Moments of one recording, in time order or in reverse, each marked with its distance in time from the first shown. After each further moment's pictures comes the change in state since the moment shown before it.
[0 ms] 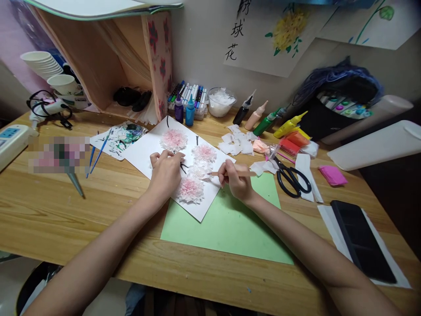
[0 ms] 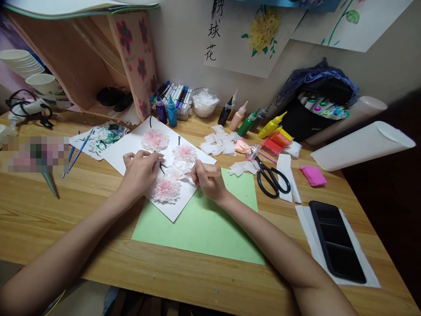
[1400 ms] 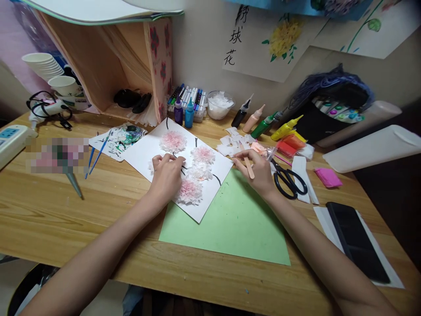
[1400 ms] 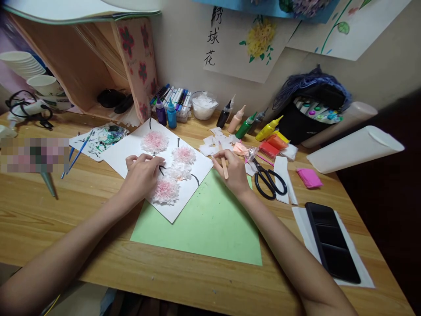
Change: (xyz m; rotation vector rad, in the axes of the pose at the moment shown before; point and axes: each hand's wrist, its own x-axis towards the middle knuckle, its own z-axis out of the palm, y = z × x) left_hand -0.004 0.002 0.002 0.020 -0.050 0.045; right_hand 0.007 0.024 -0.059 -0.564 0.173 -0.092
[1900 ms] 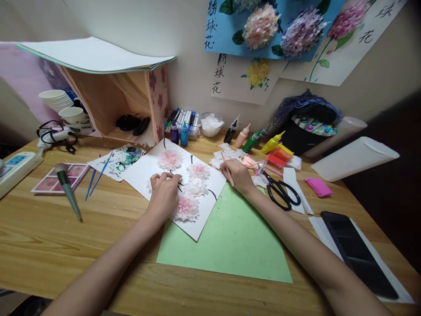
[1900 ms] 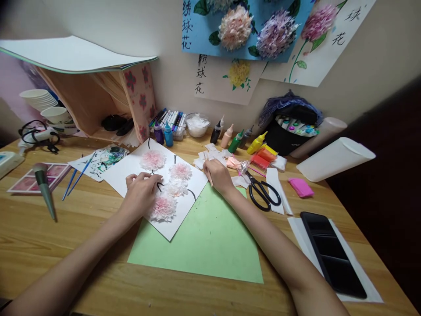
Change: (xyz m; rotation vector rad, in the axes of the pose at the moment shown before) left_hand -0.001 -0.001 -0.002 0.014 0.024 0.009; right_hand 0.030 0.024 0.027 -0.178 -0.095 -0.265
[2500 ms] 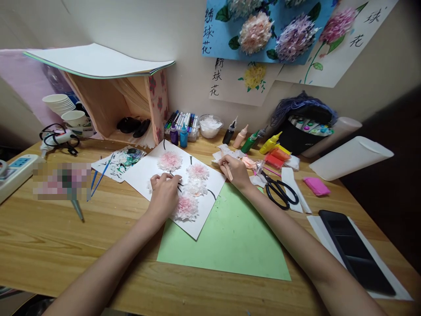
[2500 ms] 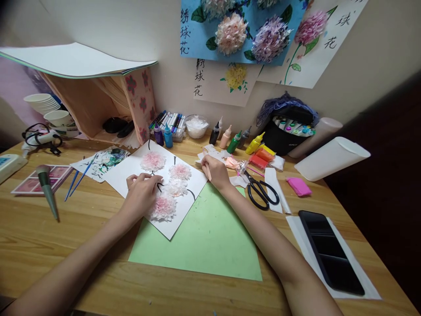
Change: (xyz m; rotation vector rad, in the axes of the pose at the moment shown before) left_hand 0.000 0.001 -0.001 0.023 -0.001 0.004; right_hand 0.014 -0.005 0.001 0.124 0.053 0.157
